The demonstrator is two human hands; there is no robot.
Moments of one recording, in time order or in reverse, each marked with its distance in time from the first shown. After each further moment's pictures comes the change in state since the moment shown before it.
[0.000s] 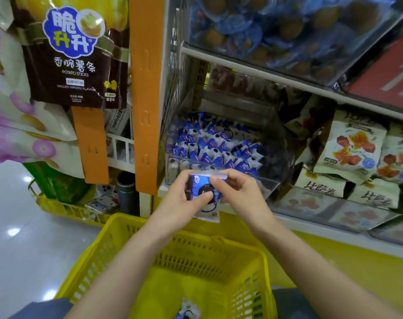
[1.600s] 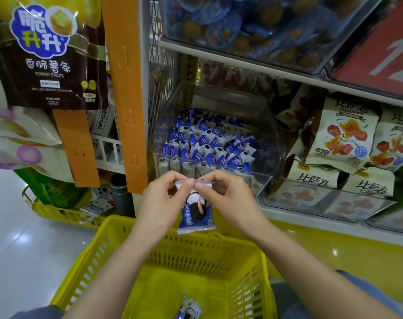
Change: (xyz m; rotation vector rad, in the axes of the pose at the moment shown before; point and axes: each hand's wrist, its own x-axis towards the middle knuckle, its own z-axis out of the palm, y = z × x) left_hand 0.001 -0.004 -0.002 0.322 0.233 0.169; right_hand -0.008 0.005 0.001 -0.138 -0.015 -0.060
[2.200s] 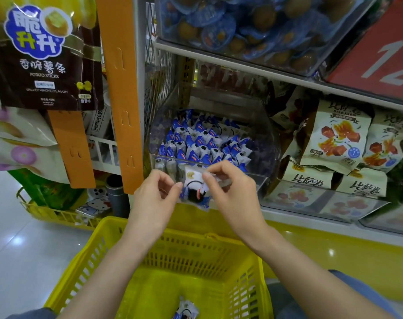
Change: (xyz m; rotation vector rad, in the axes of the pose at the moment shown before) left_hand 0.000 -0.005 -0.002 0.158 0.086 -0.011; right_hand -0.003 -0.001 -0.006 -0.262 0.255 -0.264
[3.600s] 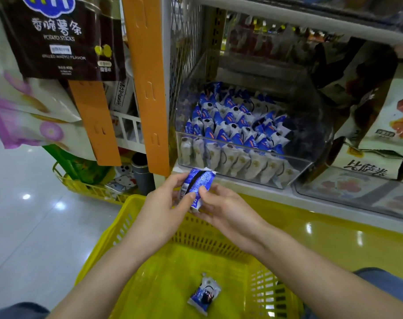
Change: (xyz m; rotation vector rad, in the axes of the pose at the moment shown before) left_hand -0.013 -0.048 -0.014 -0.060 -0.214 -0.060; right_hand -0.022 0.003 0.056 1.107 -0.526 0.881
